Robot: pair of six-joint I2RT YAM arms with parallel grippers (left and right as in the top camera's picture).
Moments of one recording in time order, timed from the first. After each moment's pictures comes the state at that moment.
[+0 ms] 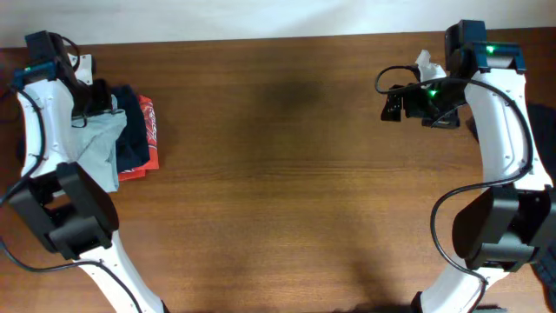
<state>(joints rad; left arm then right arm) 0.33 2.23 2.06 -1.00 0.07 0.12 -0.12 1.94 1.88 -1.35 -0.28 -0.03</state>
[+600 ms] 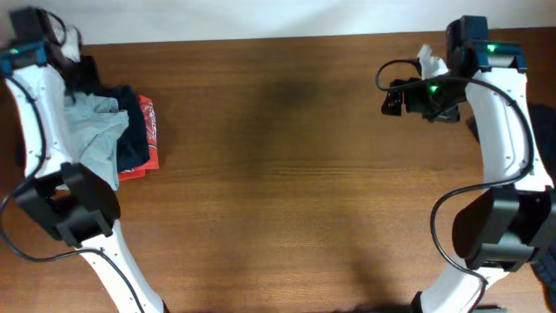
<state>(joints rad) 0.33 2.35 2.44 -1.14 0.07 0.10 -0.12 1.94 1.91 -1.31 -0.28 -0.03</state>
